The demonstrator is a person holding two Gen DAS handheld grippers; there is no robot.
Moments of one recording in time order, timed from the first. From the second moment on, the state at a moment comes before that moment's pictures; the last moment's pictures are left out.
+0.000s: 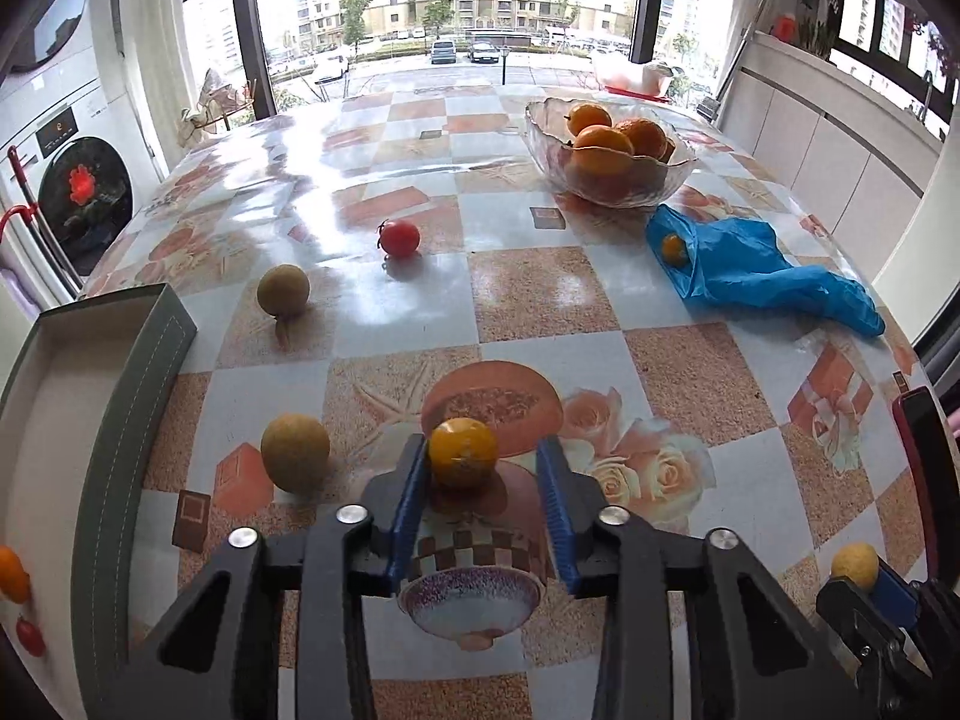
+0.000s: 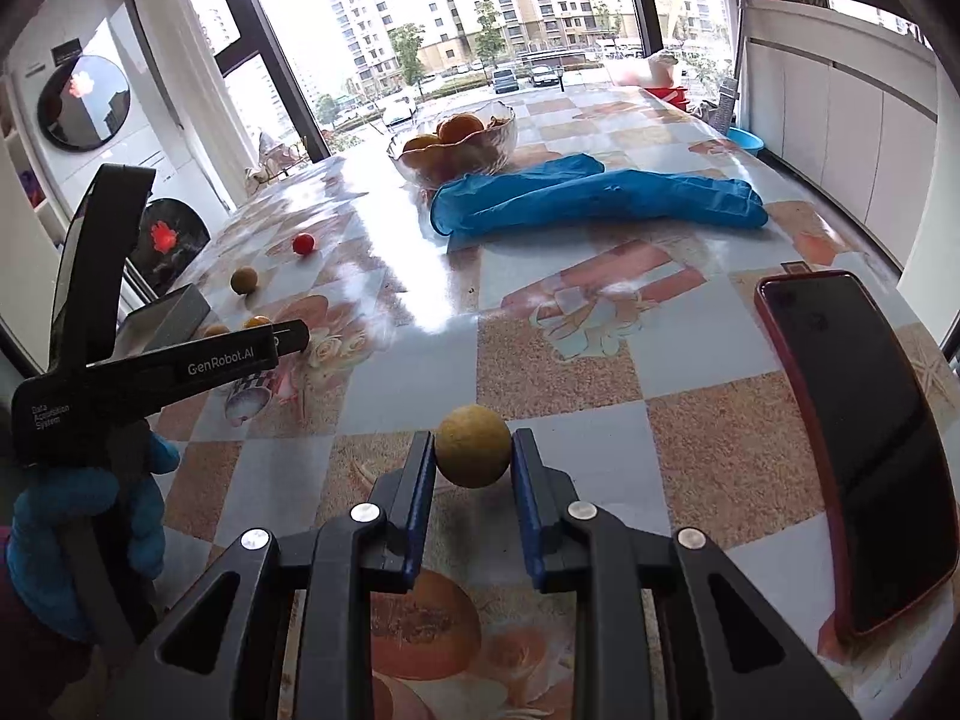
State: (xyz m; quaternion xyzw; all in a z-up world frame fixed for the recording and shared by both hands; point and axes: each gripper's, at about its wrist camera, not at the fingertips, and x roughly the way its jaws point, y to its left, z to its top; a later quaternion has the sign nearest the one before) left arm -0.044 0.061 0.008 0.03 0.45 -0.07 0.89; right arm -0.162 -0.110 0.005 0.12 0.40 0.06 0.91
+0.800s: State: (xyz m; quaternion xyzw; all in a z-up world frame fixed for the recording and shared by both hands) left arm -0.145 0.127 0.003 0.01 0.40 -0.04 0.92; right arm -0.161 -0.059 0.006 0.05 0.40 0.05 0.91
